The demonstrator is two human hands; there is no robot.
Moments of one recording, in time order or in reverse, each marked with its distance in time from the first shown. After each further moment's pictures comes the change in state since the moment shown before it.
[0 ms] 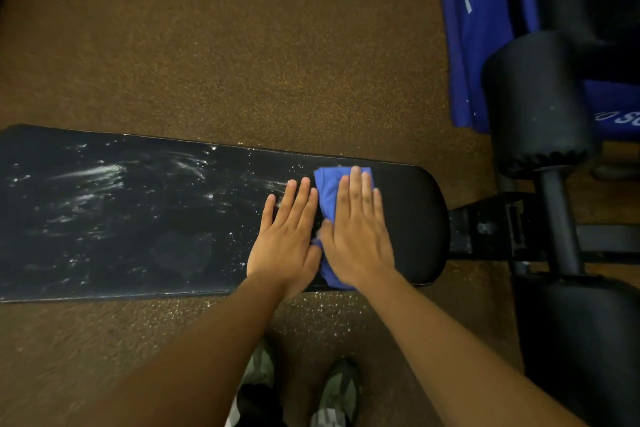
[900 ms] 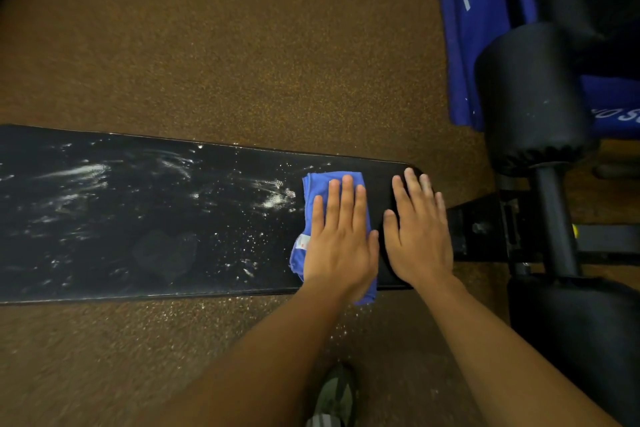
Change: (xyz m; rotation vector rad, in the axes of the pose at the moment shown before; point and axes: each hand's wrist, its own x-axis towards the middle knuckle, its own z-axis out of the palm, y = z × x) left_hand 0.031 0.091 0.030 0.040 0.122 -0.062; right_hand -0.010 0.097 0.009 0.185 0.195 0.126
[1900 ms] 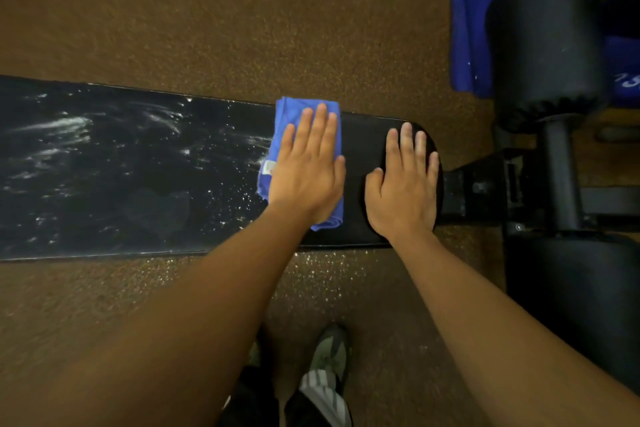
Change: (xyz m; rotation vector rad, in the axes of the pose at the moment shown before) left_hand 0.030 -0.052 -0.020 -0.003 -0.029 0.004; right_hand 0.000 -0.029 0.005 -0.086 0.027 0.105
